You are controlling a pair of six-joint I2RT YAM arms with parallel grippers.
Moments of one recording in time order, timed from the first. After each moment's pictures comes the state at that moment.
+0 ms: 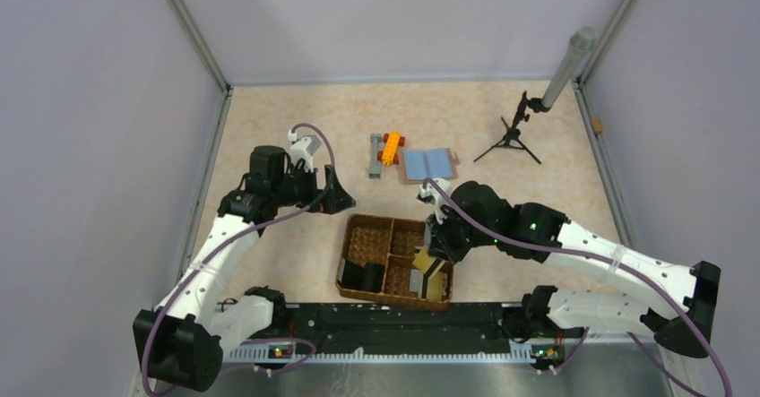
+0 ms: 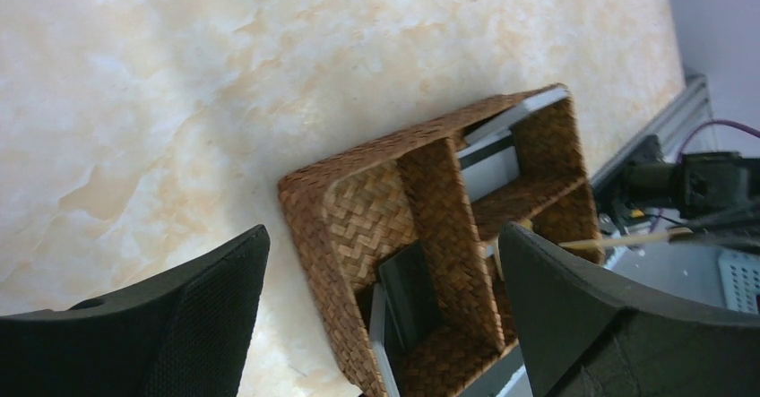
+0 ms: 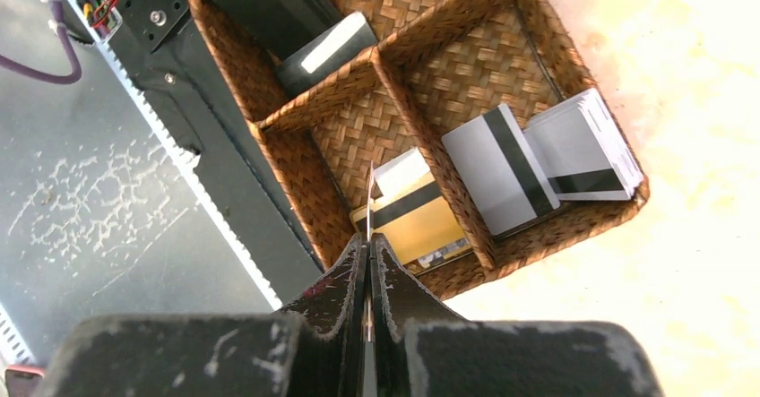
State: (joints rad) left arm -0.22 1.02 0.82 -0.52 0.54 -0.27; right arm 1.05 1.01 0.95 -0.73 -0.13 0.28
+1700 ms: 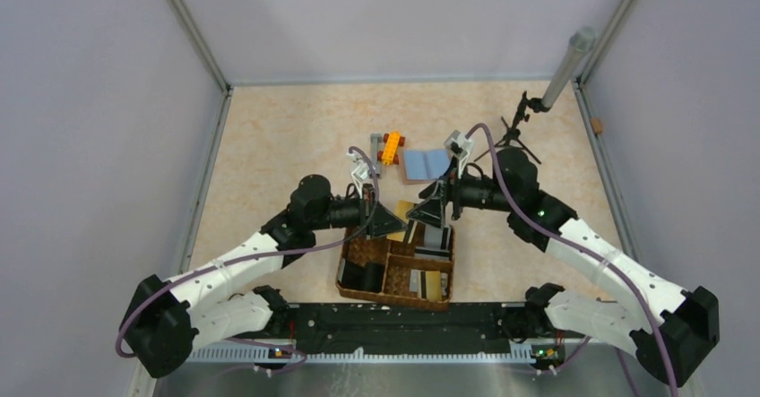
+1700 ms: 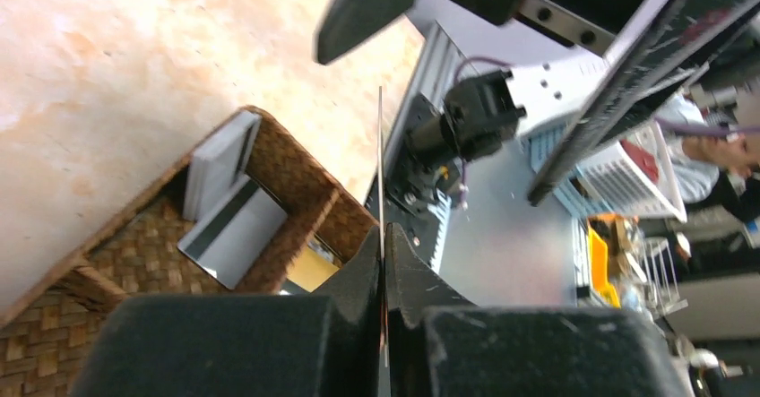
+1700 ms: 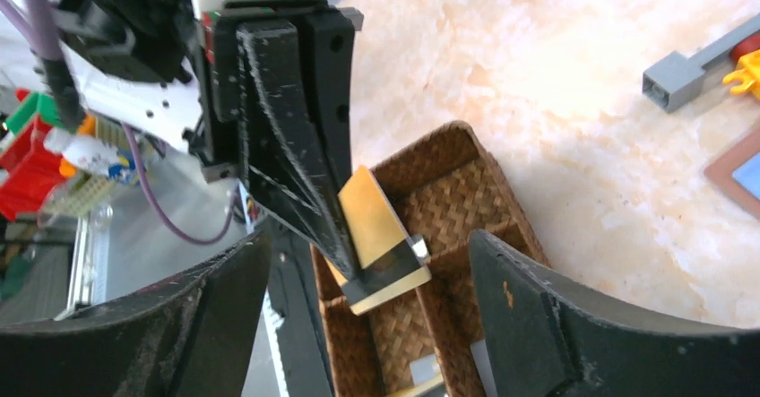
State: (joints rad) left arm -0.72 1.03 0.60 0.23 0.70 -0.63; right arm 0.66 1.00 0.82 -0.11 -0.62 0.34
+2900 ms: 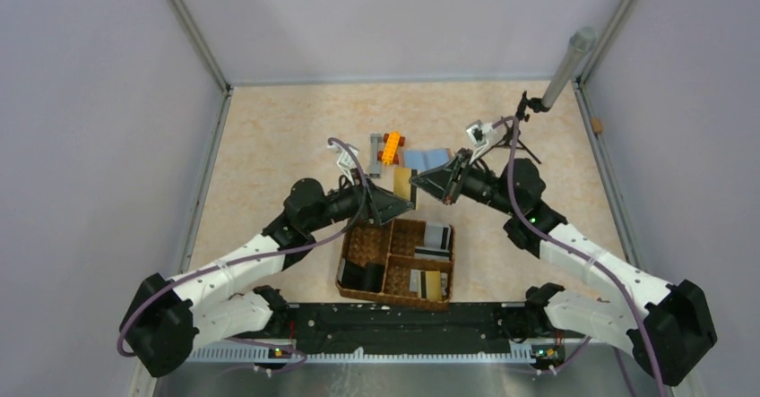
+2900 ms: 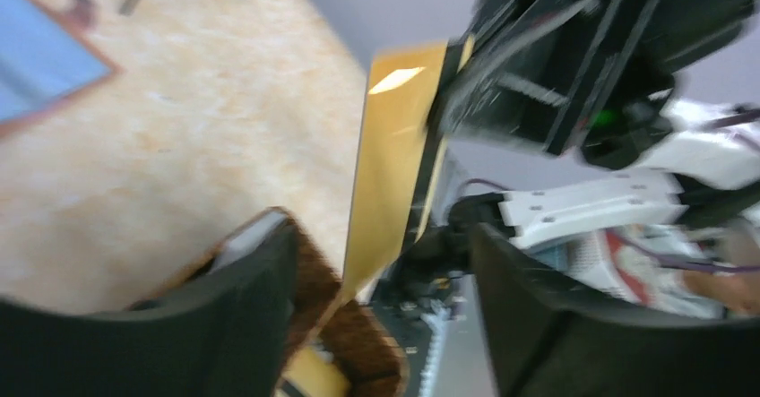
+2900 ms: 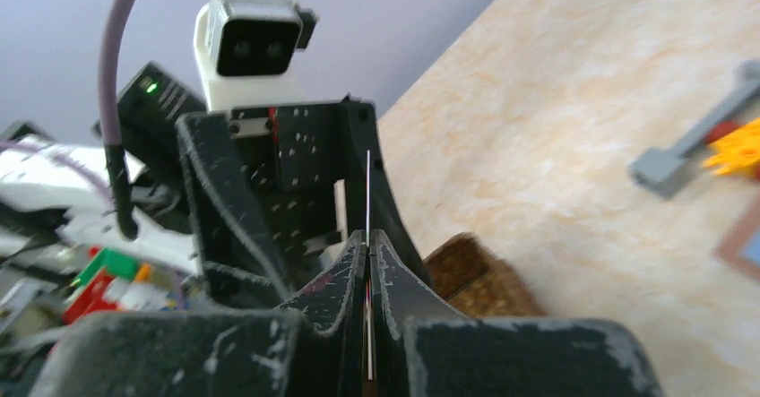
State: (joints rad) left arm -0.72 1.01 0.51 0.56 0.46 -0.83; right arm 0.65 0.99 0.61 0.46 -0.48 0.71
